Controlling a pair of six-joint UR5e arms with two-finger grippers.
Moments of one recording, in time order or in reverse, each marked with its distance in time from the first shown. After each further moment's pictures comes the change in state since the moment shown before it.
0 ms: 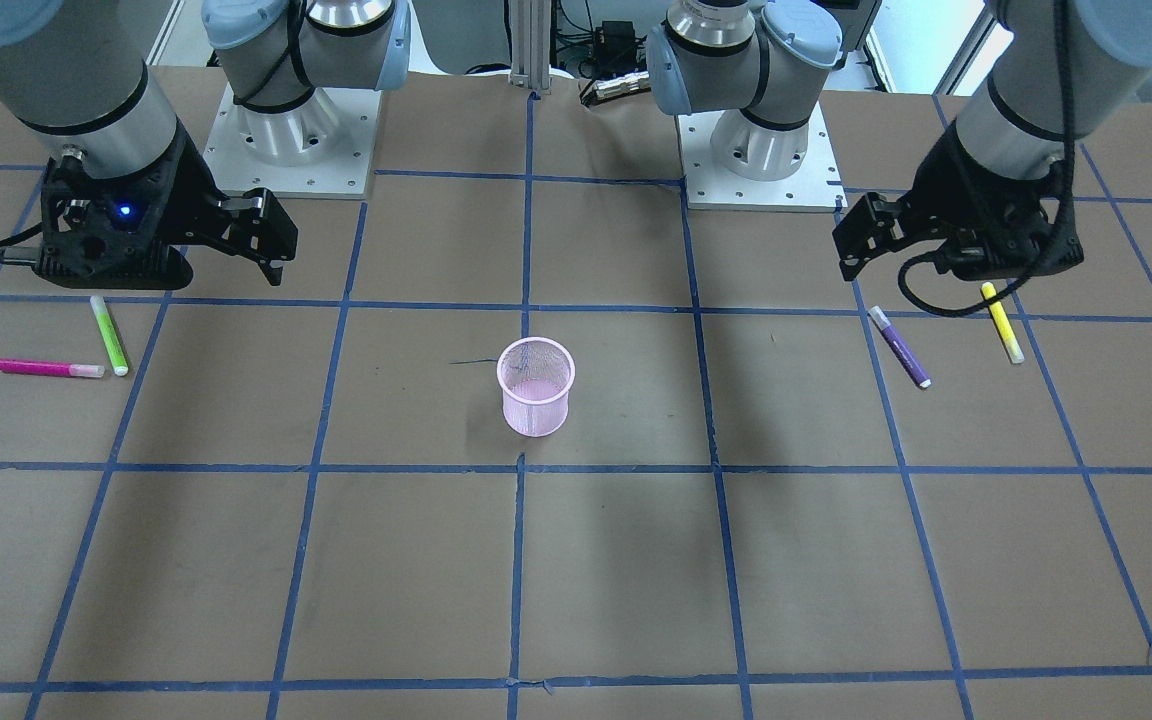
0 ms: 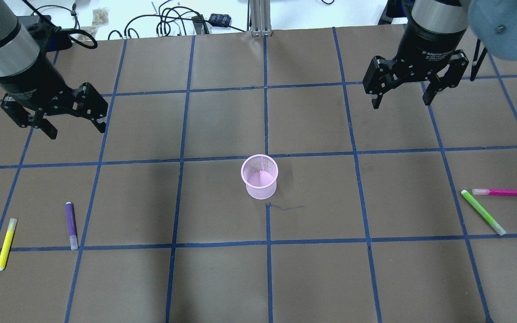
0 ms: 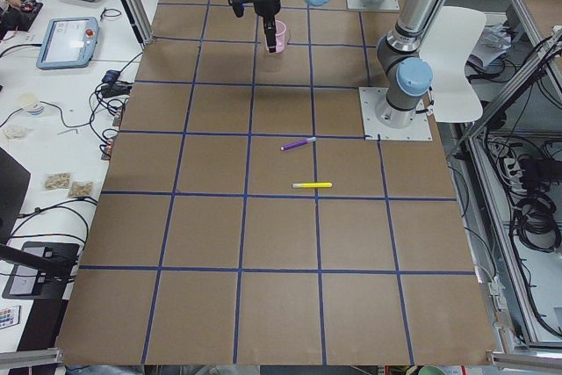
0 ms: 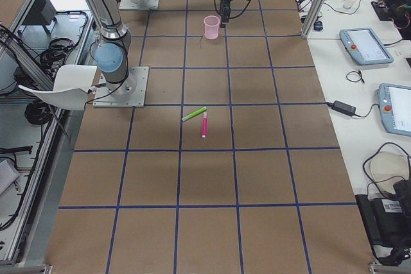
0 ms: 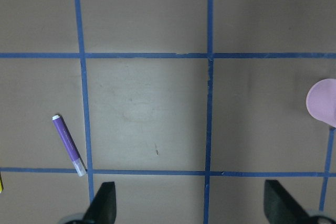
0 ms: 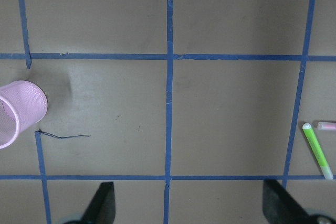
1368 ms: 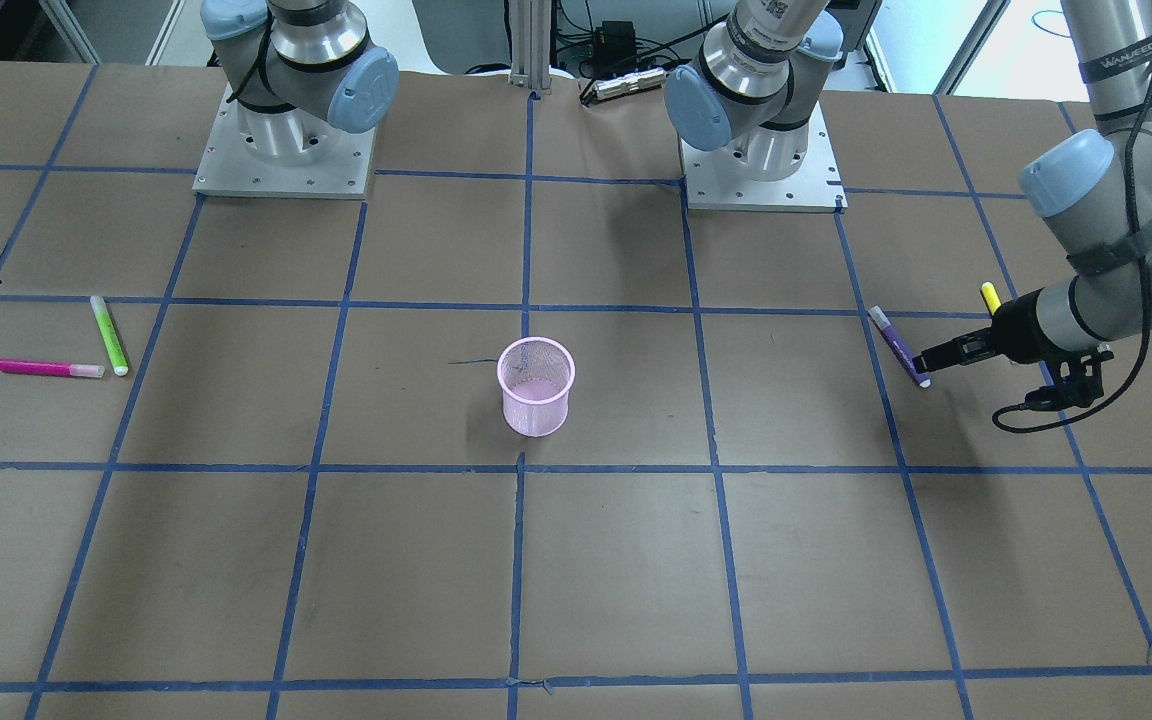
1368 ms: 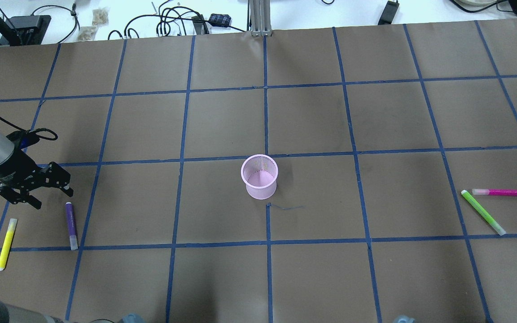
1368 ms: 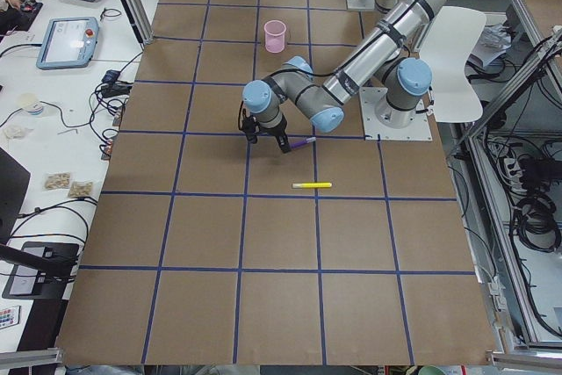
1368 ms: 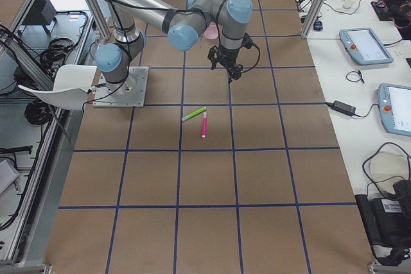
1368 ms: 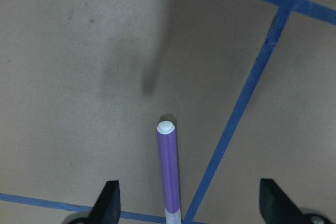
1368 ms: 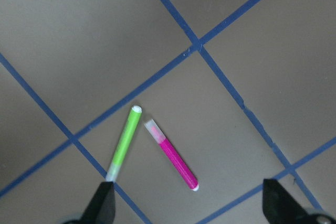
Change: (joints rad) left arm 0.408 -0.293 -0.288 0.392 -0.002 0.244; right arm -0.580 0.010 0.256 -0.331 -0.040 -1.494
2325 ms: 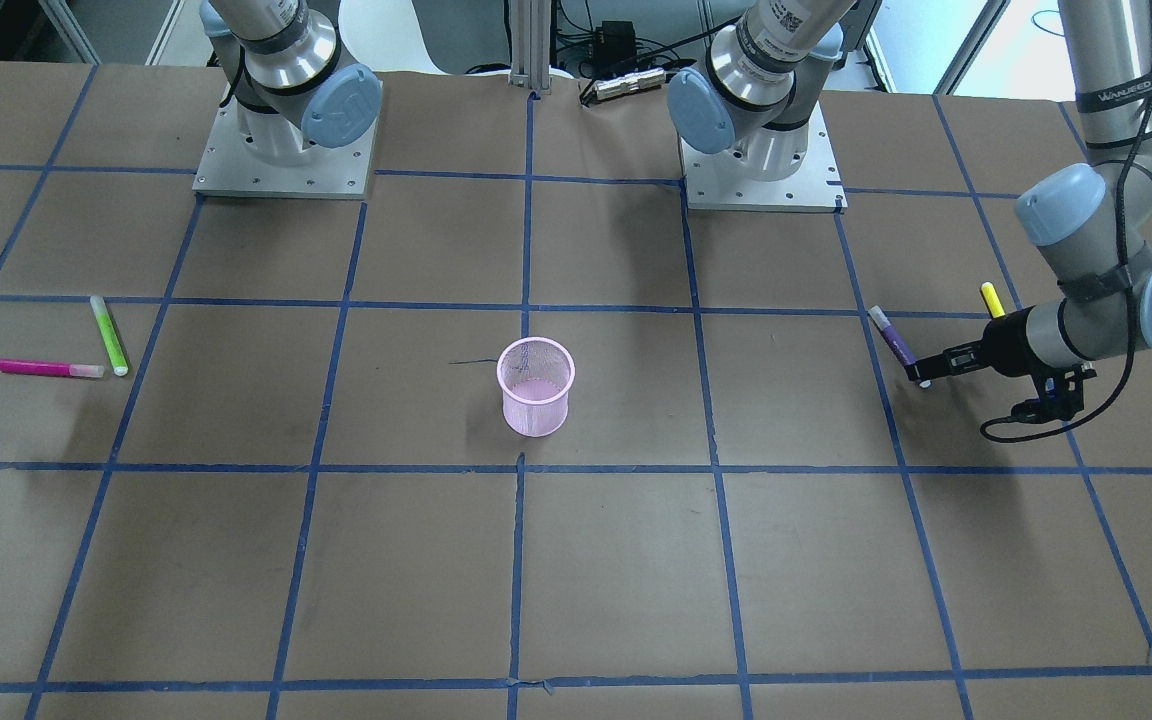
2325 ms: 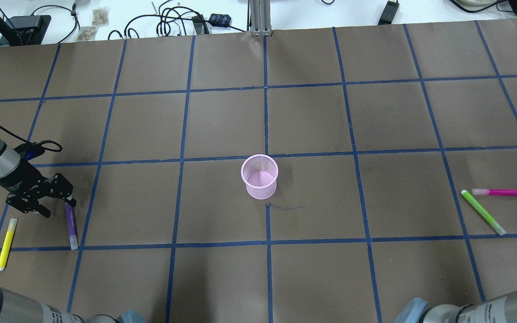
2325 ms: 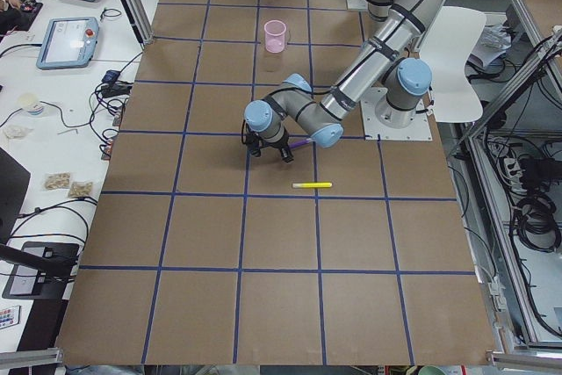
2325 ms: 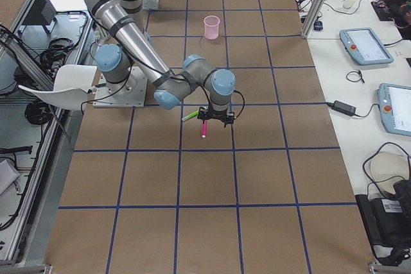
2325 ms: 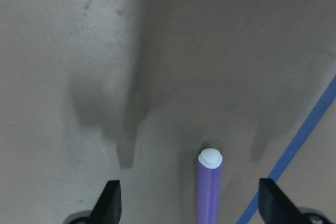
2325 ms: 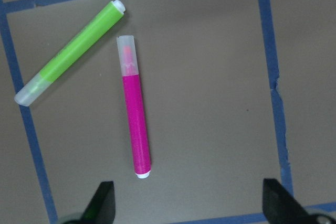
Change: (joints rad) left arm 0.020 -0.068 -0.011 0.027 -0.002 0.022; right arm -0.169 0.202 0.129 -0.302 0.045 -0.641
